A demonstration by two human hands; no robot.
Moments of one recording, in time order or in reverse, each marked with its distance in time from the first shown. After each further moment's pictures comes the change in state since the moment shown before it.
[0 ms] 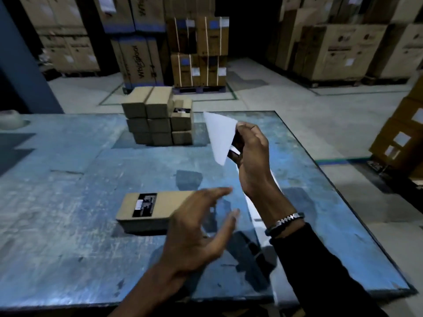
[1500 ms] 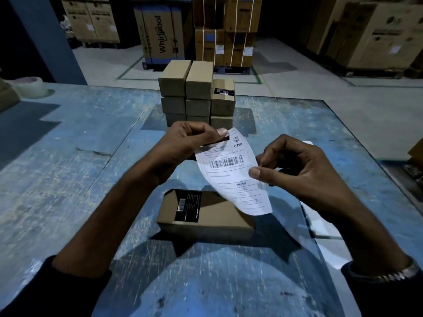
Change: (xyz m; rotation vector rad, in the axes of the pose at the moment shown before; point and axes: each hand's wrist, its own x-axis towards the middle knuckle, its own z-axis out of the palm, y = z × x) left_hand 0.120 -0.128 -0.100 -0.472 -0.327 -0.655; right_hand -0.017 0.011 -0.001 -0.697 -0.538 -0.121
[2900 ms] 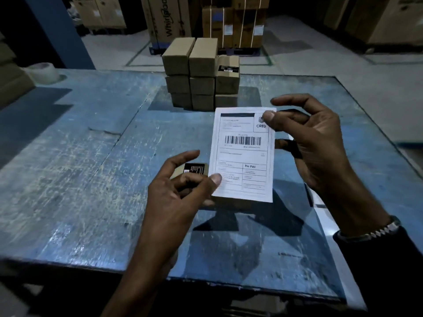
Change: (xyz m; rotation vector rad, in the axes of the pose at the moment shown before) left_hand -0.146 -0.014 0.081 -0.274 0.495 -0.090; right_hand 0.001 0.002 0.009 0.456 0.278 0.033
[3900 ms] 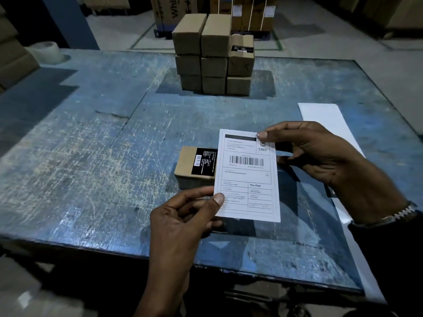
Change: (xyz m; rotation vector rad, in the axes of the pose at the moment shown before) left_hand -0.039 -0.030 -0.013 -0.079 0.186 -0.163; right_hand 0.006 0.024 0.001 -0.168 -0.170 0.561
